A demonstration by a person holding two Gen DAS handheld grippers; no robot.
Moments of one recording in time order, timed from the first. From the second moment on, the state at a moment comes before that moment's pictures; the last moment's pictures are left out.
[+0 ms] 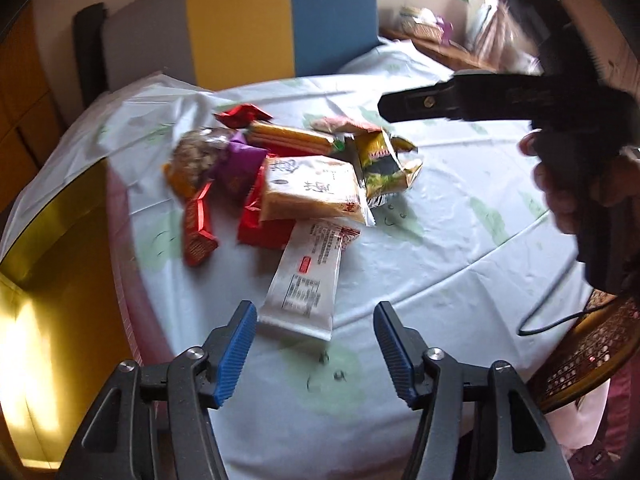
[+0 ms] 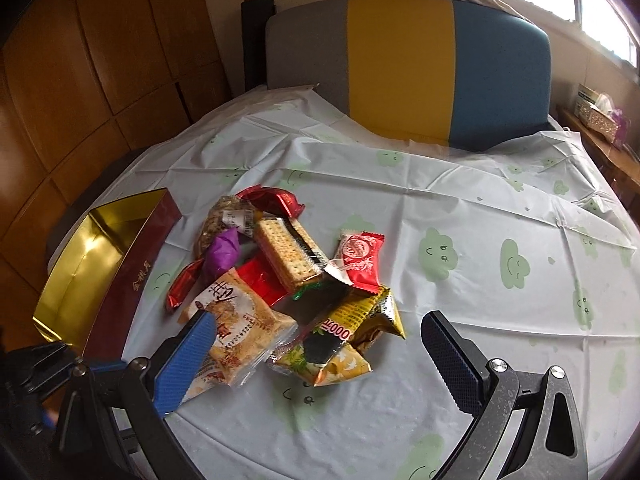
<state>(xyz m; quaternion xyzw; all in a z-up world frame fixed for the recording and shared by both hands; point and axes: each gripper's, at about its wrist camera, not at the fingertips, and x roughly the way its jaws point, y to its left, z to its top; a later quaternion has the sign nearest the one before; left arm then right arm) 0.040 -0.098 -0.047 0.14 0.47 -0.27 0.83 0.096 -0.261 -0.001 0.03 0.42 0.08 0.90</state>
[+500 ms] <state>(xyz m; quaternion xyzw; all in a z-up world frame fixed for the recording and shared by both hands) 0.057 -0.105 -0.077 0.14 0.47 -0.28 0.83 0.100 -0.237 -0.010 -0.02 0.42 0.10 0.90</state>
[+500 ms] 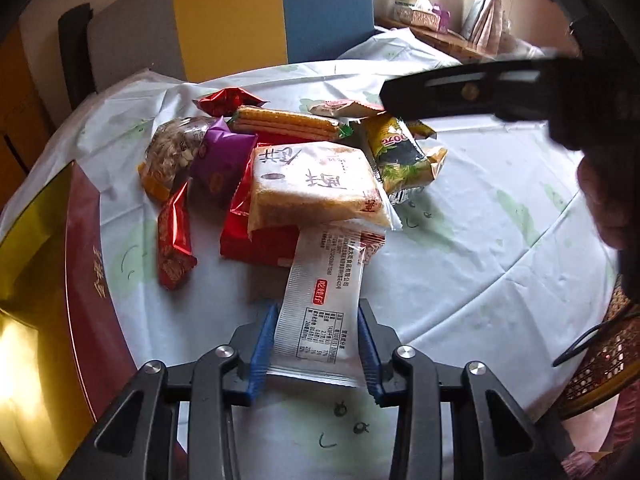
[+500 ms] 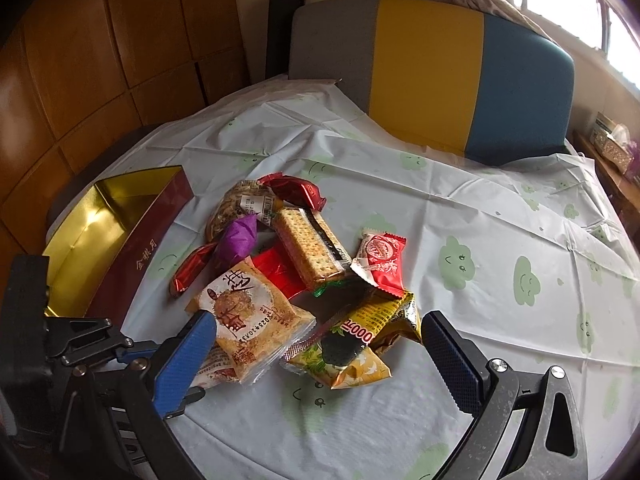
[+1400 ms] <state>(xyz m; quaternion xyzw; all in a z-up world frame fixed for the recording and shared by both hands) 0.081 0.060 0.013 -0.10 0.42 -0.17 0.88 0.128 -0.189 -0.055 -0.06 0.46 0.18 0.87</state>
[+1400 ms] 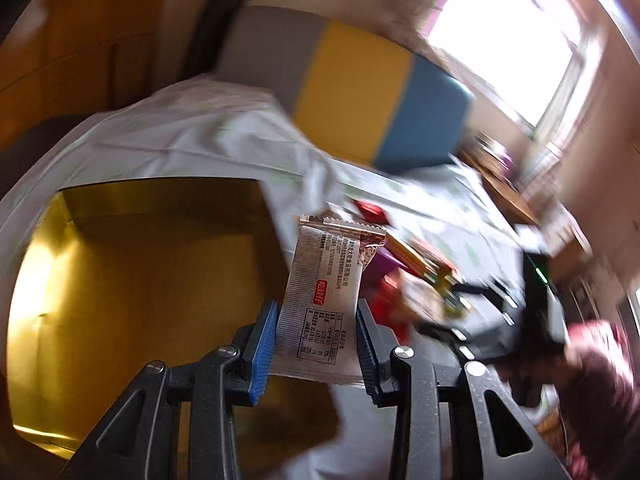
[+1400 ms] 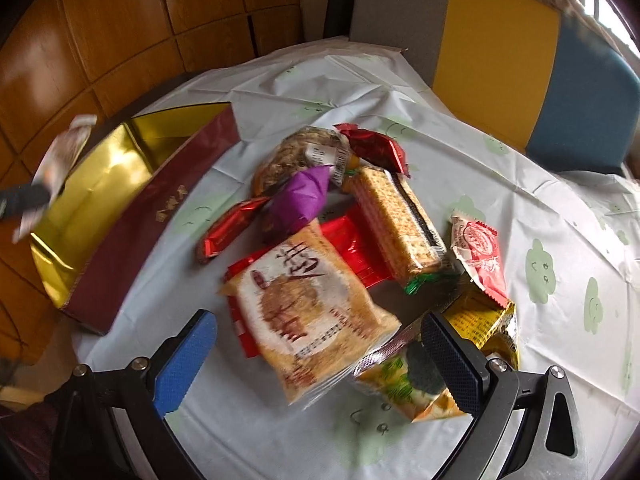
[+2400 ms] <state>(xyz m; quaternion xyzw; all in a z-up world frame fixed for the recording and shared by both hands) 0.055 0.070 -0.031 -0.05 0.46 -0.03 0.88 0.117 -0.171 -0.049 -0.02 0.48 0.21 0.85</state>
